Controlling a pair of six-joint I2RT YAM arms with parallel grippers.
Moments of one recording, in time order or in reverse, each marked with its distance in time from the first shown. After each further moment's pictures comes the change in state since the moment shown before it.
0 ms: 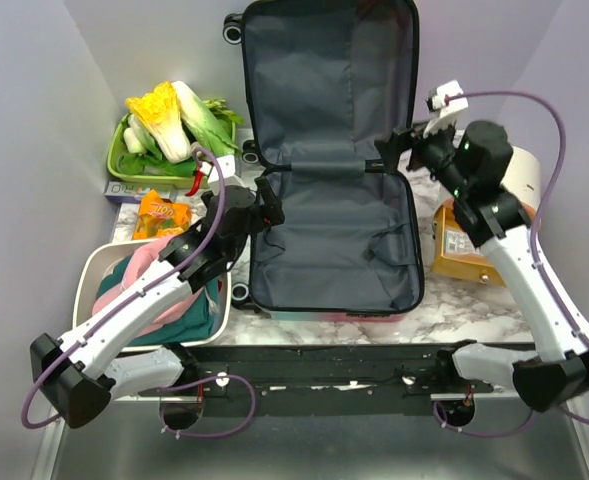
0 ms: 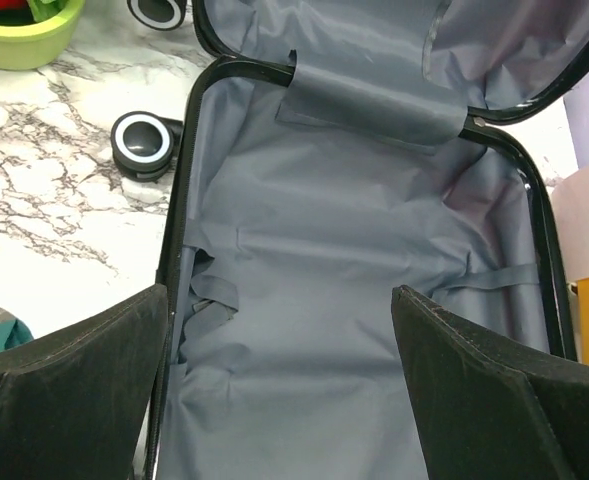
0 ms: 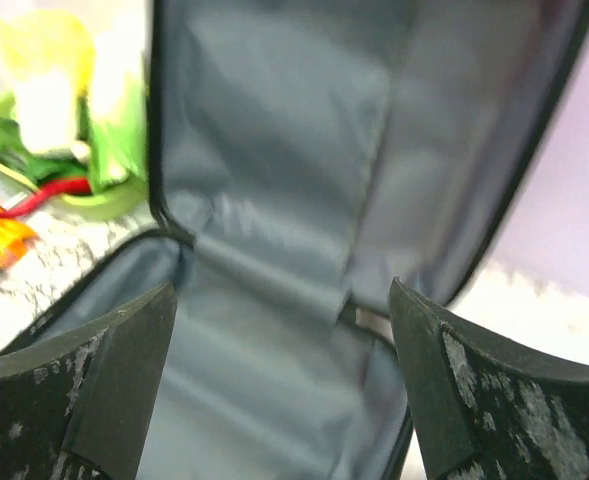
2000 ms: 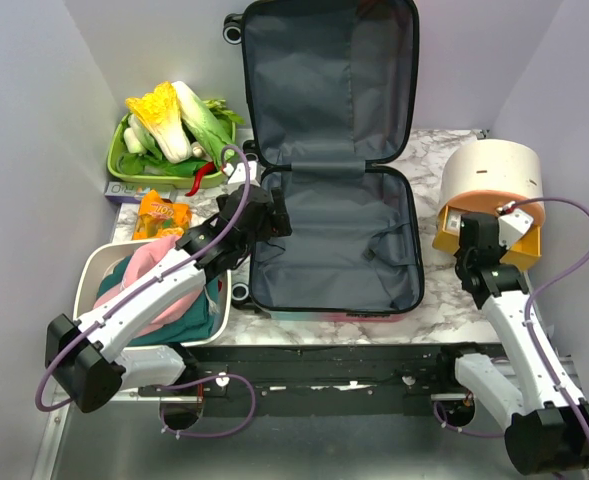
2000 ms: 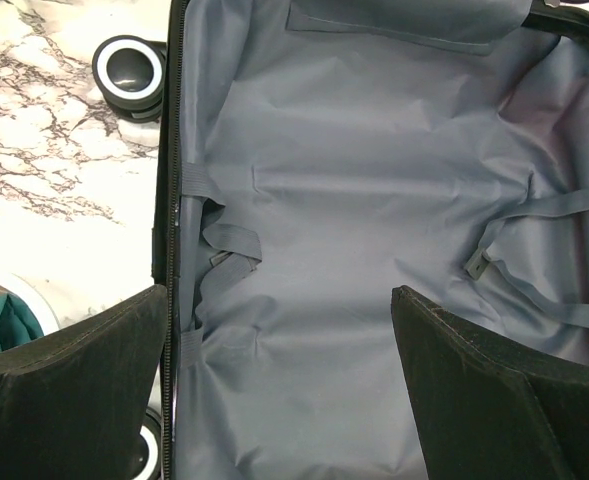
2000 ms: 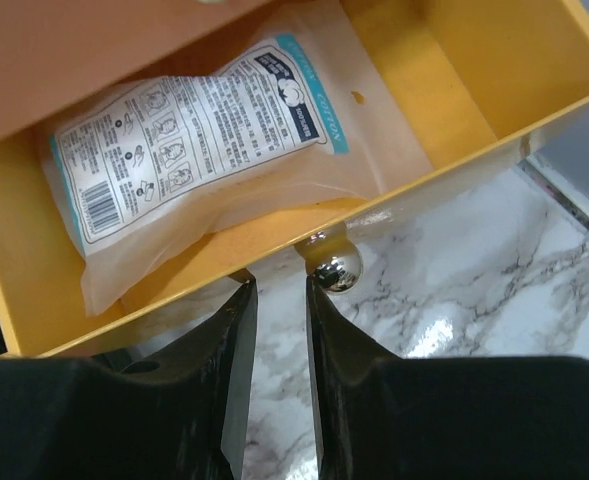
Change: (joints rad) left arm 0.000 0.080 0.022 -0.100 0.090 0.057; right arm -0.220 -0.412 -0.756 -0.382 0.856 0.711
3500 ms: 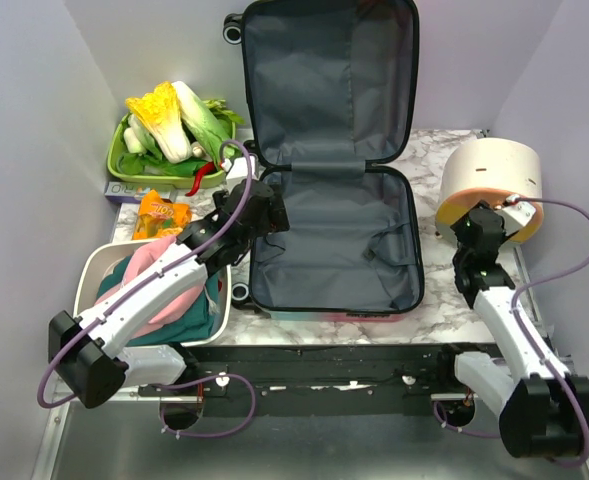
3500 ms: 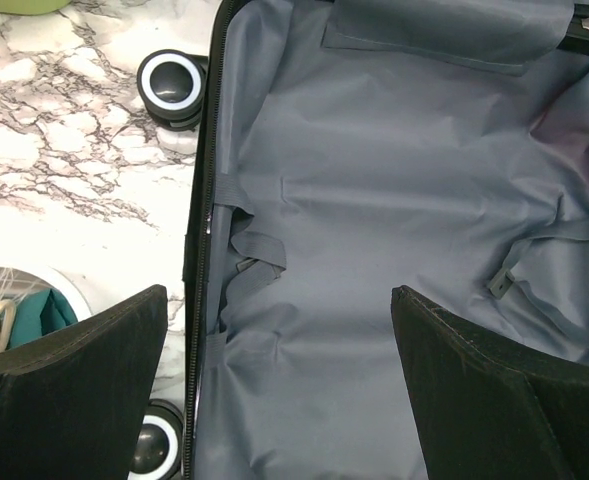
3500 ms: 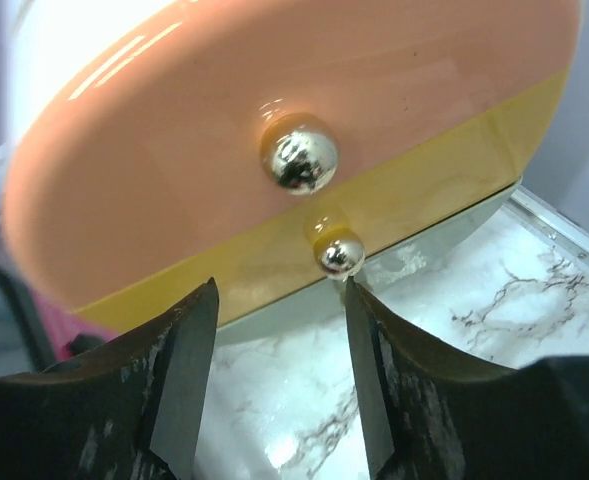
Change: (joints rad) left arm 0.000 0.034 0.068 -0.073 -0.070 -0.013; right arm -0.077 0.148 -0.157 0.708 0.002 -0.128
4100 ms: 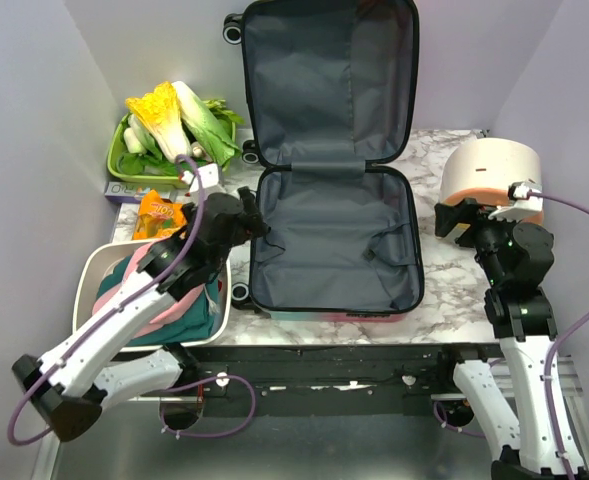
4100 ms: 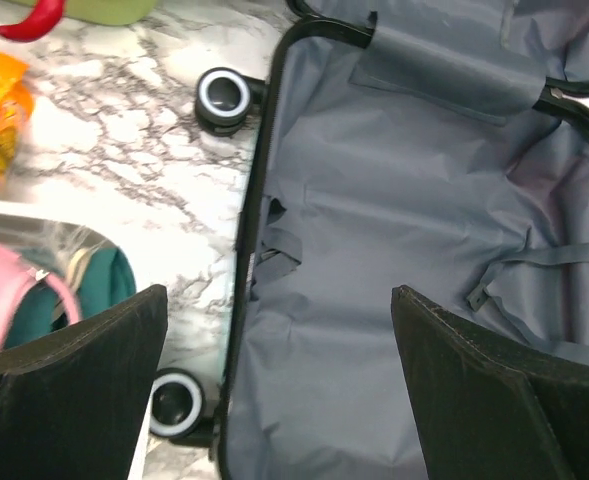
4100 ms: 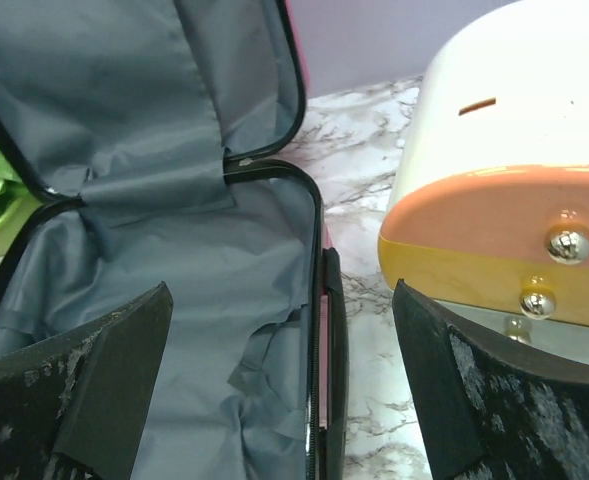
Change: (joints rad) left arm 0.000 -0.176 -0.025 -0.088 -0.062 -0.068; right arm -0.002 -0.388 0.241 -0.420 -0.679 -0.197
